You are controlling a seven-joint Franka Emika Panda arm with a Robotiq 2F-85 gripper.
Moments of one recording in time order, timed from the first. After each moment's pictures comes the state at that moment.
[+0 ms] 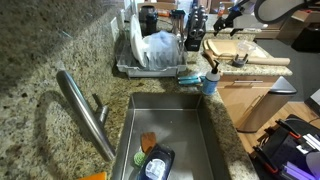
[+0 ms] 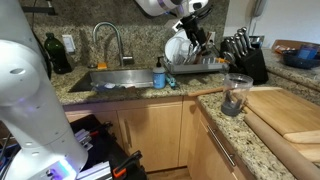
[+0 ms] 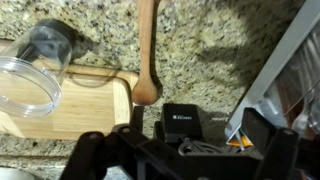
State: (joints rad) arm -0.09 0.03 0.01 -2.13 -0.37 2.61 0.71
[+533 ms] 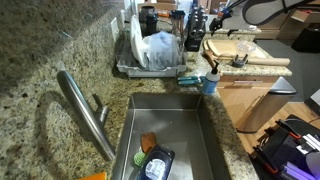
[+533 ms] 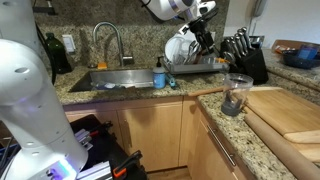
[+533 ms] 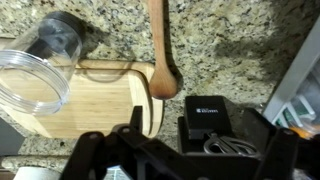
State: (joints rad) arm -0.05 0.16 -0.05 -1.98 -0.48 2.52 0.89
